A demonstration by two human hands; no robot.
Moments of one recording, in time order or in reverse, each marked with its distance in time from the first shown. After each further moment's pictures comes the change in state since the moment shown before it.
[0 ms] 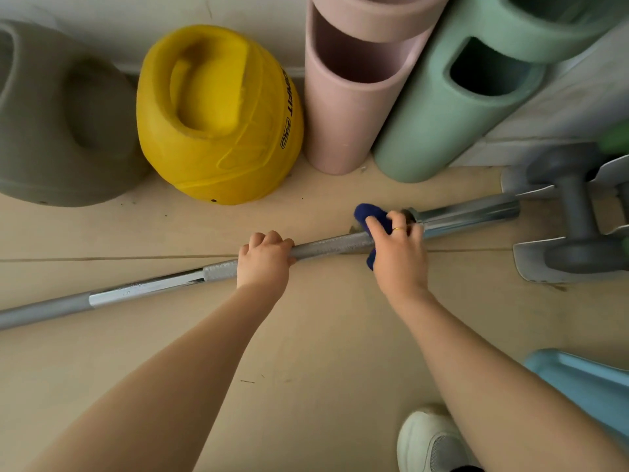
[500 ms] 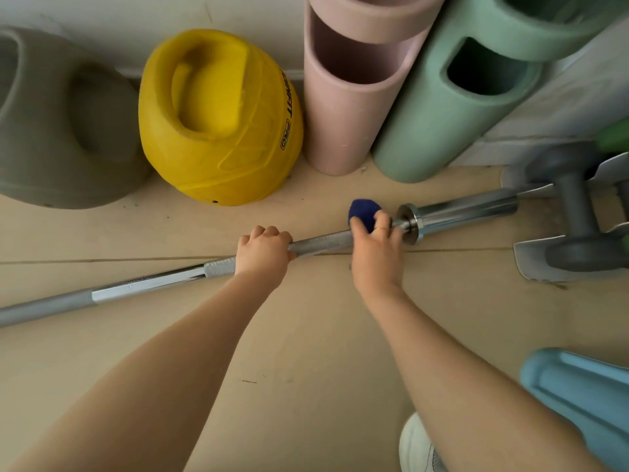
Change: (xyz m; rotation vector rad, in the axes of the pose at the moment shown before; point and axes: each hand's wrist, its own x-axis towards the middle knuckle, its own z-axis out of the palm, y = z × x) left_hand 0.011 -0.001 -0.014 0.083 -0.050 0.010; right_hand -0.002 -0.036 0.003 0.022 -0.087 0.095
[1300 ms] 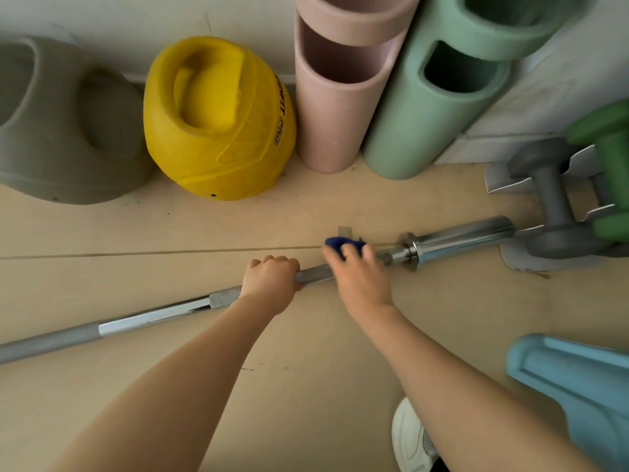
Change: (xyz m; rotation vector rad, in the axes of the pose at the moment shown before) left_hand -0.038 0.013 0.027 0.026 -0.082 0.107; right_hand -0.045 0.007 -0.006 -0.165 -0.024 -0.298
